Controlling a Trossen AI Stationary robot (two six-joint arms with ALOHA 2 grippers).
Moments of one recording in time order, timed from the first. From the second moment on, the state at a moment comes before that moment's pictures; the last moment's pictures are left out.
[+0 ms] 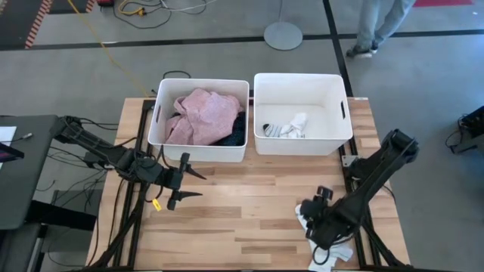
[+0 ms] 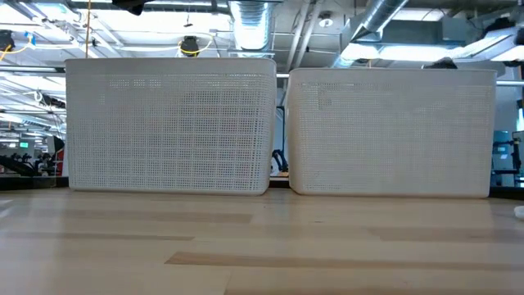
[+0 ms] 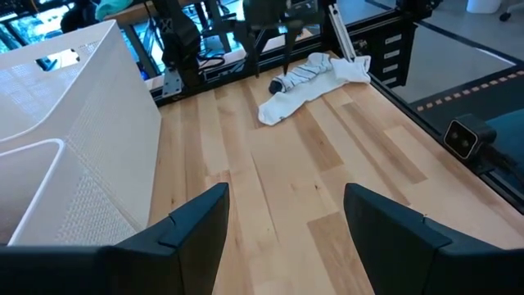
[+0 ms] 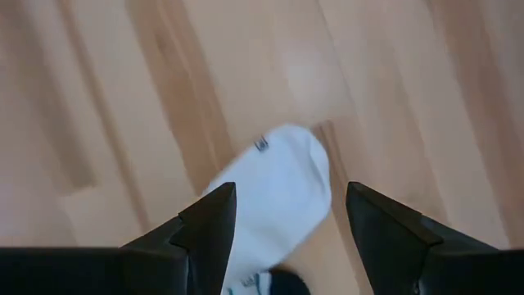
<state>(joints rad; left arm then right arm) -0.45 0.89 0.70 -0.15 -0.31 0.15 0.84 1.56 1.12 -1.04 0.36 1.16</state>
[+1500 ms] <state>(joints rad) -0.45 0.89 0.66 -0.14 -0.31 0.10 0.76 1.70 0.87 -0.67 0.27 1.14</state>
